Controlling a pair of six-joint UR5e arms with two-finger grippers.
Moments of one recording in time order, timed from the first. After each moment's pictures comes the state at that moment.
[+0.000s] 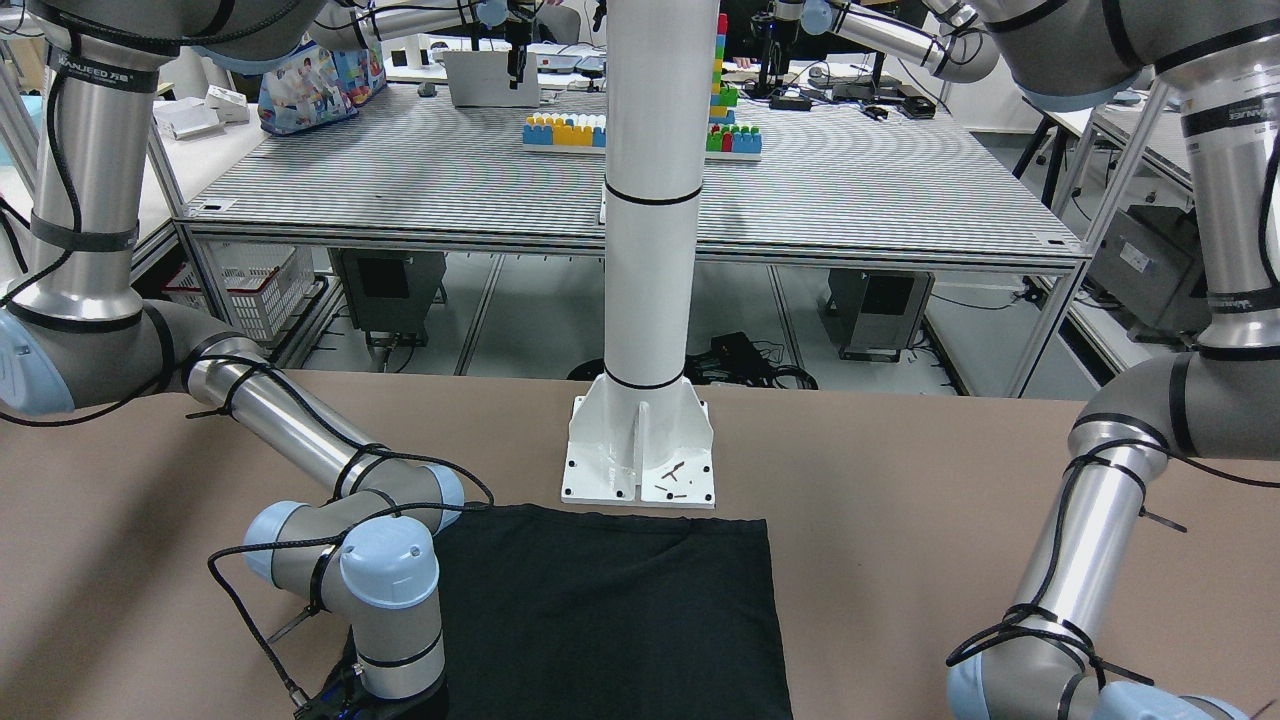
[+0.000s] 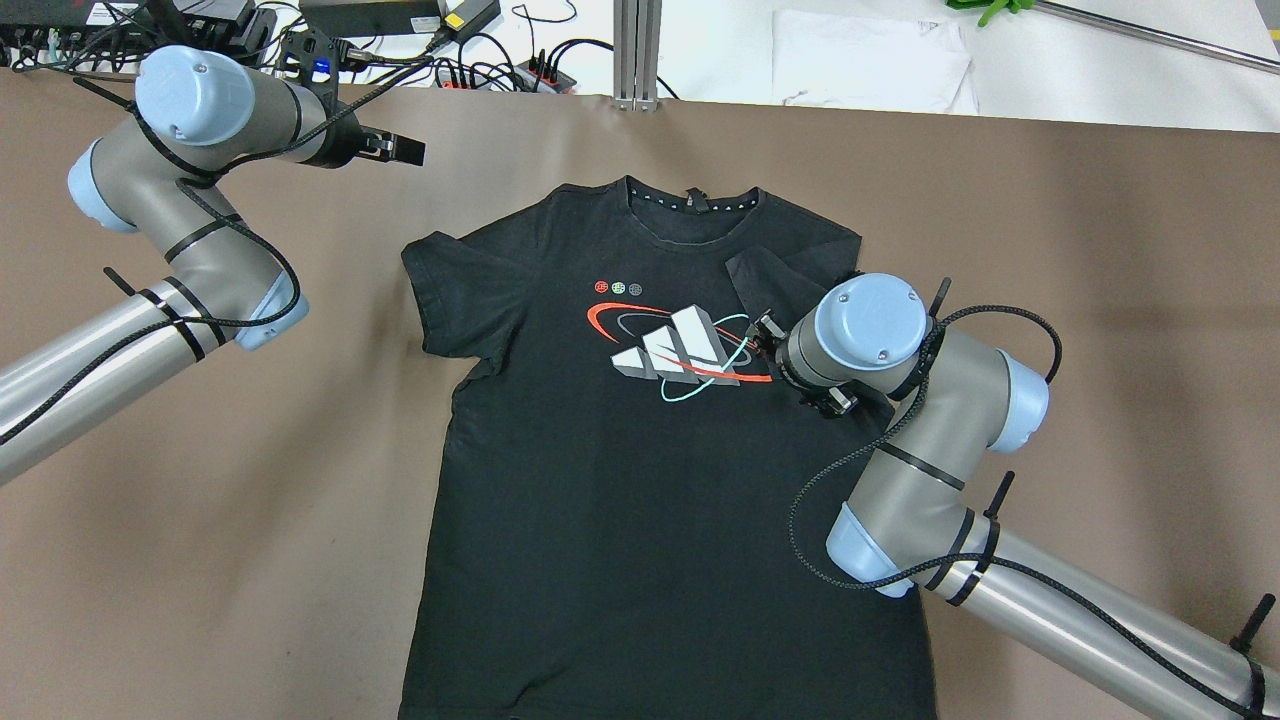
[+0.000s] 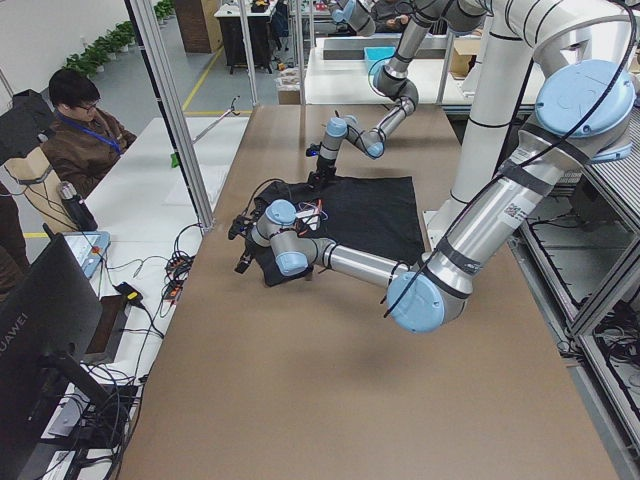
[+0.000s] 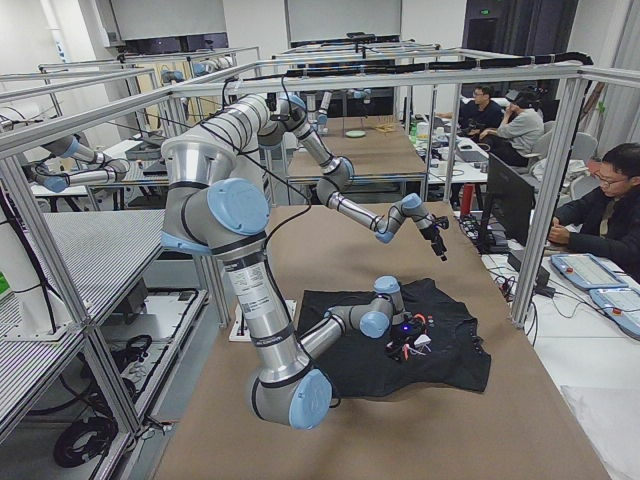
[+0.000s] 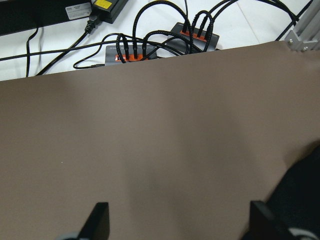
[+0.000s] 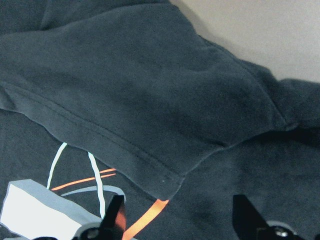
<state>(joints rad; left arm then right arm) -0.98 -2.28 -1.12 -2.42 -1.83 -0.83 0.67 -1.03 1.55 -1.28 1.76 1.92</state>
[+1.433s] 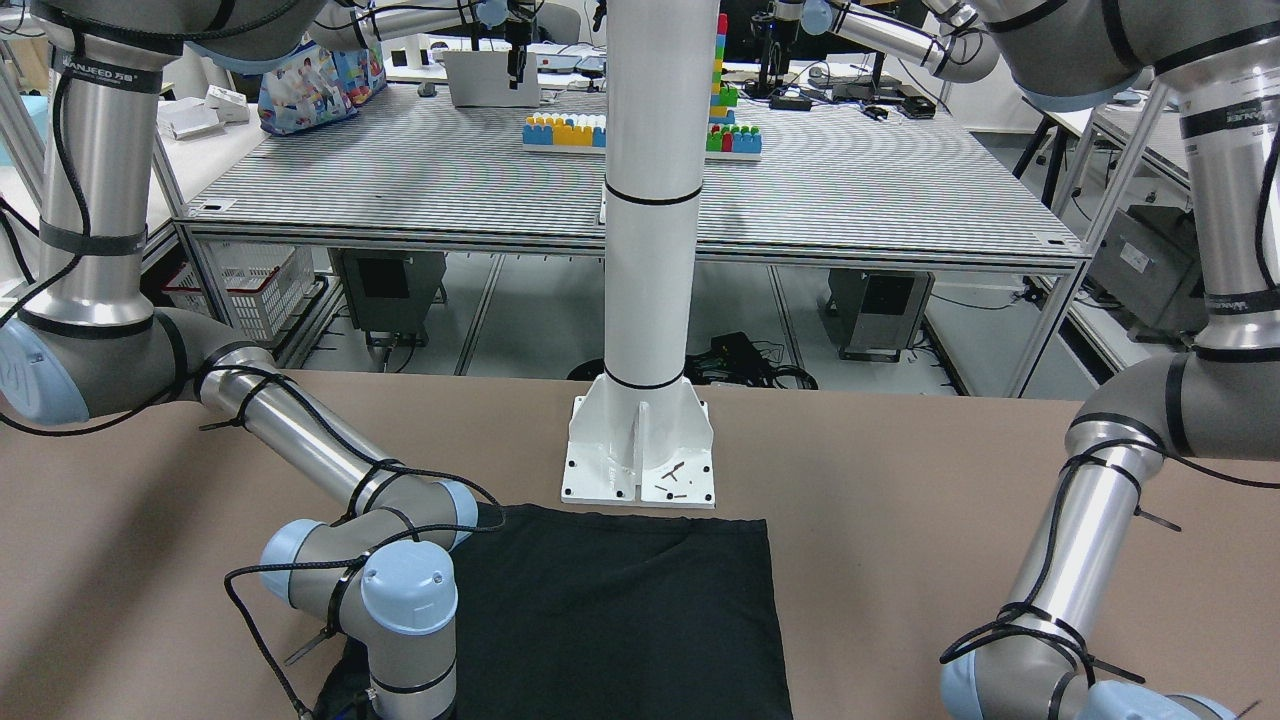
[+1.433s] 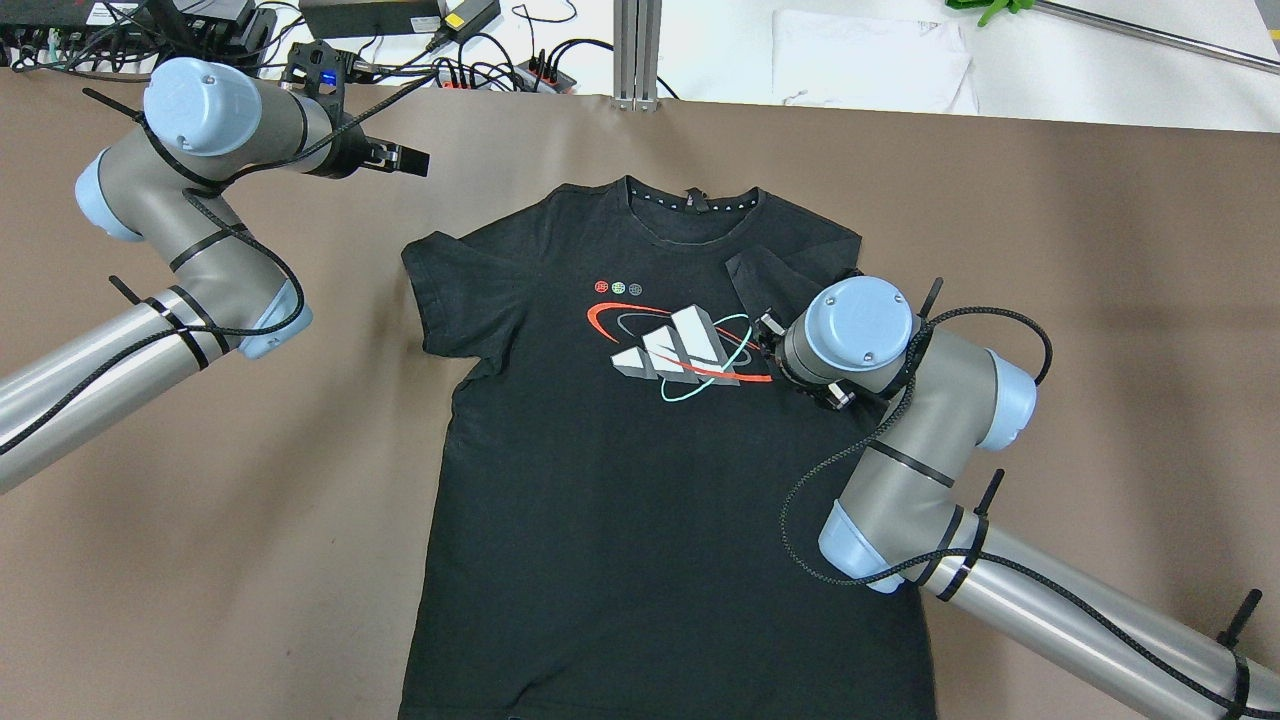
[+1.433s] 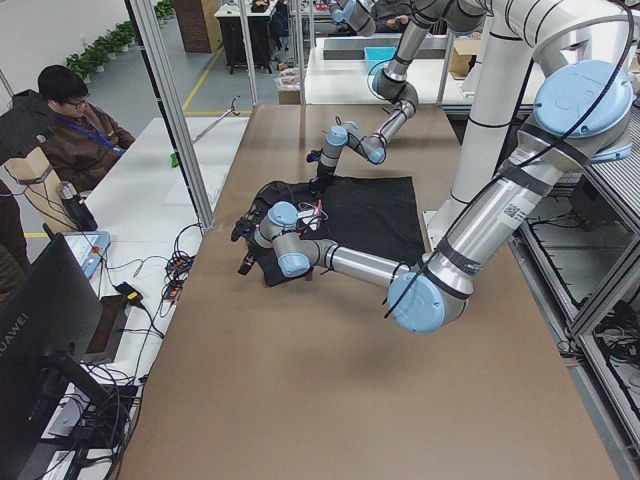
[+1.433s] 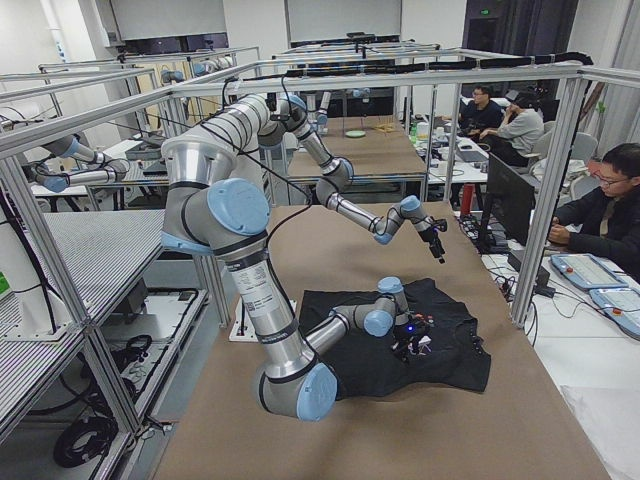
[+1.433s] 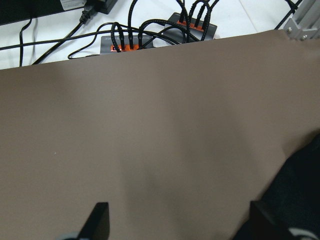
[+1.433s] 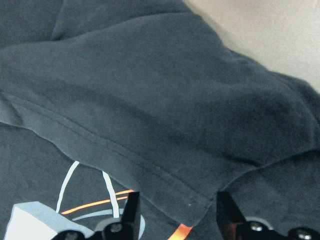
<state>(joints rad) -0.97 -2.27 -1.12 -2.42 -1.83 -0.83 0.67 -0.97 1.47 -1.29 1.72 1.92</state>
